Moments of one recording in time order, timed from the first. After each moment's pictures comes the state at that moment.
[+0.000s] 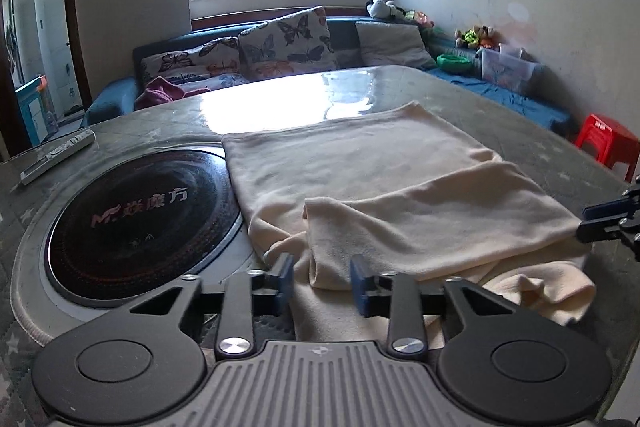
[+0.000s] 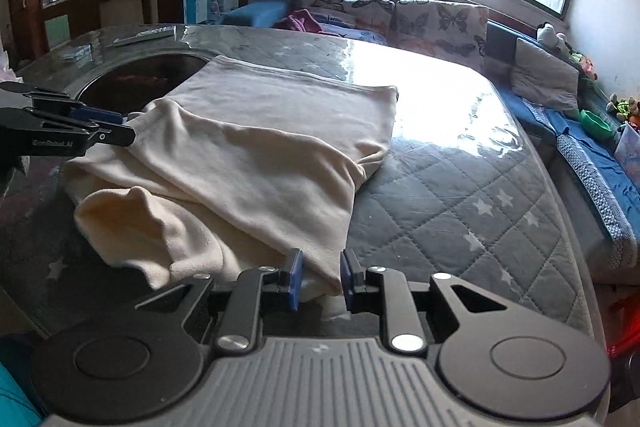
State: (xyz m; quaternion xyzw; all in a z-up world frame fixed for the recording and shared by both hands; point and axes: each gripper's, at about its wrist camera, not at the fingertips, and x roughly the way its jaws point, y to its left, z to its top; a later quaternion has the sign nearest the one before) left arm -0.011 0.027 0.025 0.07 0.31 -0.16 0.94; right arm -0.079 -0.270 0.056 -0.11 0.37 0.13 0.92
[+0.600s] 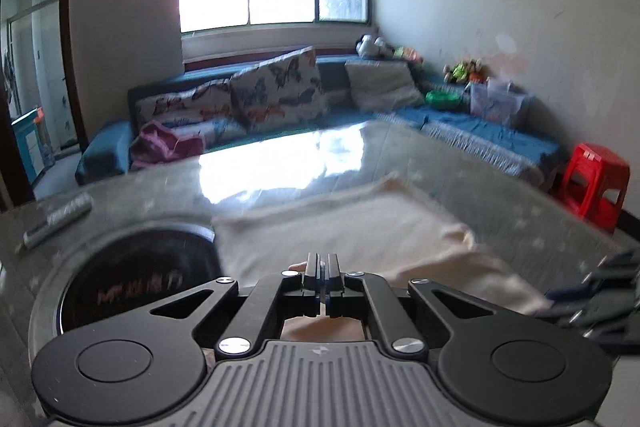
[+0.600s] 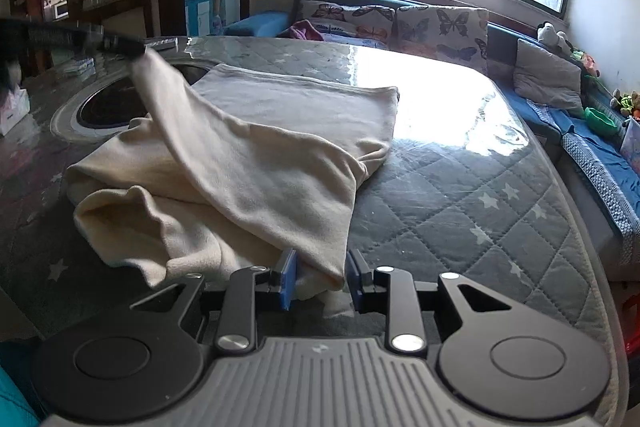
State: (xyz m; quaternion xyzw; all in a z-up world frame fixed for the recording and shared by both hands) left arm -0.007 0.008 0.102 0.06 0.24 -0.19 0.95; right arm -0.077 -0.276 0.045 -0.08 0.35 0.14 0.92
